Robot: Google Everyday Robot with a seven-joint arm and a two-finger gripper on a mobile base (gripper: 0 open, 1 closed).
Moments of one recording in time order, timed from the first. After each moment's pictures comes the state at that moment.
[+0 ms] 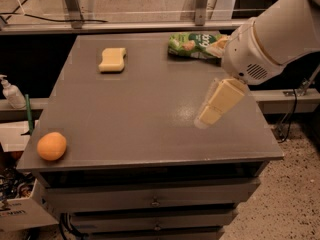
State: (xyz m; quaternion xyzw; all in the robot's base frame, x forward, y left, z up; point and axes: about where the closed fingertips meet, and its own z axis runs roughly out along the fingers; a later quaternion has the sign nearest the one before) arm 0.482 -0.095 0.942 -0.61 0.73 0.08 0.31
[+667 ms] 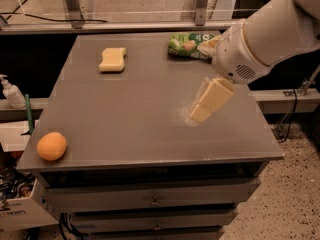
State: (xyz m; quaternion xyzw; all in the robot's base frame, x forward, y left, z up) arm 0.491 -0.079 0.939 -0.61 0.71 0.09 0.32
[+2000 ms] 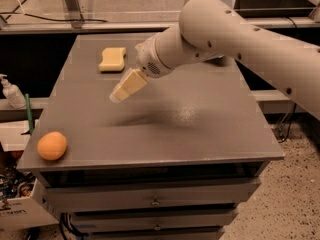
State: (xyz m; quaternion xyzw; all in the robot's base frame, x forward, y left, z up) arm 0.613 0.076 0.886 -0.56 0.70 0.19 0.40
